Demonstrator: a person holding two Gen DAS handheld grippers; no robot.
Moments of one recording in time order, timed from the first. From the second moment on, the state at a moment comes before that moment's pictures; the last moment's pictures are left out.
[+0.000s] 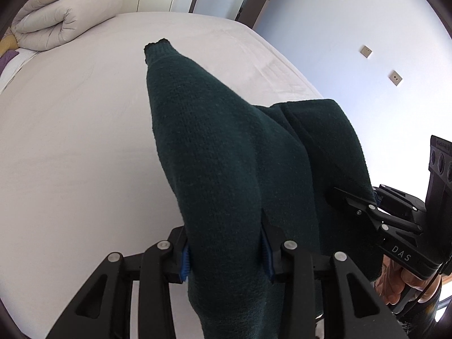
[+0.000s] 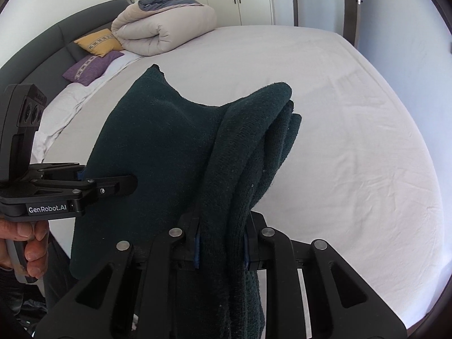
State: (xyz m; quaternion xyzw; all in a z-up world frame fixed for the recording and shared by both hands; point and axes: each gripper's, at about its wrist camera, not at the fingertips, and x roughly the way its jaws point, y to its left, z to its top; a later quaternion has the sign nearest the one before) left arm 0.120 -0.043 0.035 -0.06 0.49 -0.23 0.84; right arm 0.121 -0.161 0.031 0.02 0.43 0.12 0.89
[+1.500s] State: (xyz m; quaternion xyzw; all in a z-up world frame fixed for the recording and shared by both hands) left arm -0.056 0.013 0.062 0.02 0.18 -0.03 0.98; right arm -0.047 -0.279 -0.021 0.18 0.35 -0.01 0.92
